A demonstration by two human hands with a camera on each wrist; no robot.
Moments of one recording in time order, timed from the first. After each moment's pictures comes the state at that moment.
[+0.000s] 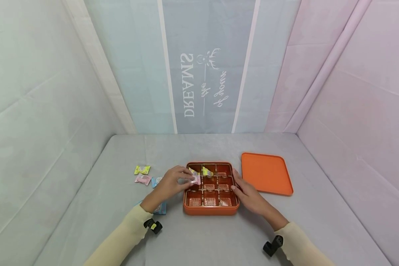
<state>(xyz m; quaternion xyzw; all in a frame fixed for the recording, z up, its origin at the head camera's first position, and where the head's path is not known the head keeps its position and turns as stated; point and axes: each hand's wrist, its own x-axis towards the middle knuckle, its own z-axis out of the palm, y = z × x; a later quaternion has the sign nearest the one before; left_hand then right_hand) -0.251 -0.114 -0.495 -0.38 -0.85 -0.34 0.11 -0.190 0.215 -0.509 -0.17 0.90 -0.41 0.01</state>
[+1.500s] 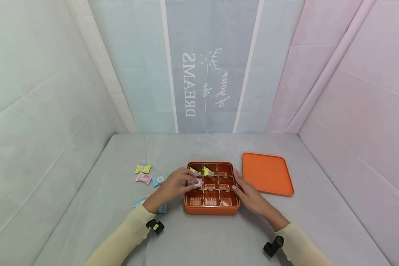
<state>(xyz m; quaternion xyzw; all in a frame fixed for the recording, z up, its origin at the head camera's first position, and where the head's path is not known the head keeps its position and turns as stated) -0.246 -0.107 -0.493 -0.41 -0.85 -0.33 0.08 -0.192 0.216 -0.509 -0.17 0.90 -0.40 0.00</state>
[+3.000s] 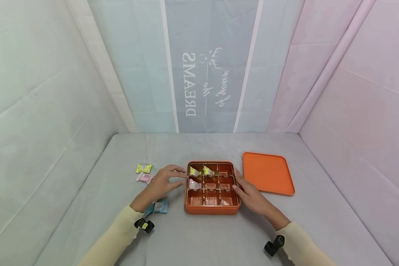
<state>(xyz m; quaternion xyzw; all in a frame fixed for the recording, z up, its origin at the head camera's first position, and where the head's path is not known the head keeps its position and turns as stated) -0.249 -0.148 -0.490 -0.39 -0.84 -0.36 0.10 -0.190 0.215 -0.509 -0.18 0.89 -0.41 0.00</state>
